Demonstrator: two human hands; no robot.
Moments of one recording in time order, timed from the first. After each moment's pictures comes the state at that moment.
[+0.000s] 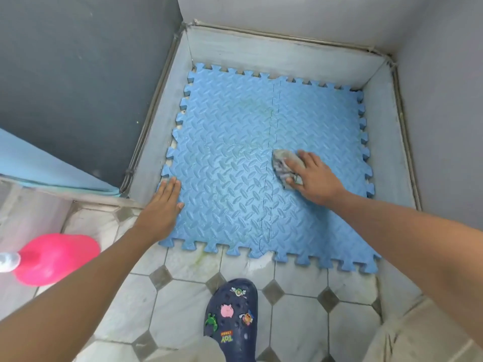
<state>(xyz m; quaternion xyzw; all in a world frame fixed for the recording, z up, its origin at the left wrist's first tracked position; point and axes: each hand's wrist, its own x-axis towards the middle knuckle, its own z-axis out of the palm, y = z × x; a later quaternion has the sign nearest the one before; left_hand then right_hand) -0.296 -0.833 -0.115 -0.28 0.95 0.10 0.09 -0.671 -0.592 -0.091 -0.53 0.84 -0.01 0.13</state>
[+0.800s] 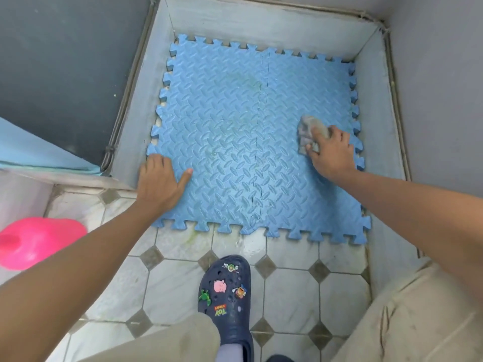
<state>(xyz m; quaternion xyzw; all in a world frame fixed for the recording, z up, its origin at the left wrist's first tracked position) -0.336 -0.813 -0.099 -0.37 0.92 0.07 0.04 -0.690 -0.556 -0.087 -0.38 0.92 0.00 0.05</state>
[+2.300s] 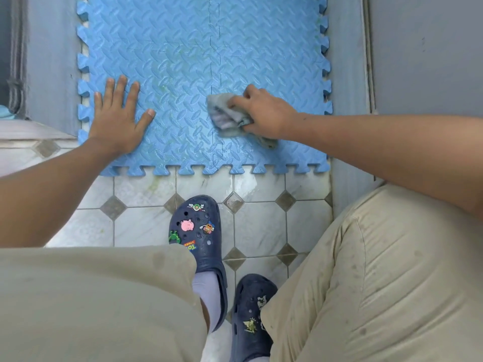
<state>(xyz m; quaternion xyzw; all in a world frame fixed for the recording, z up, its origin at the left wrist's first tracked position) -0.353 -0.811 -0.123 -0.29 0.94 0.14 0.07 -0.604 -0.551 -0.052 -0.55 0.80 -0.01 0.25</state>
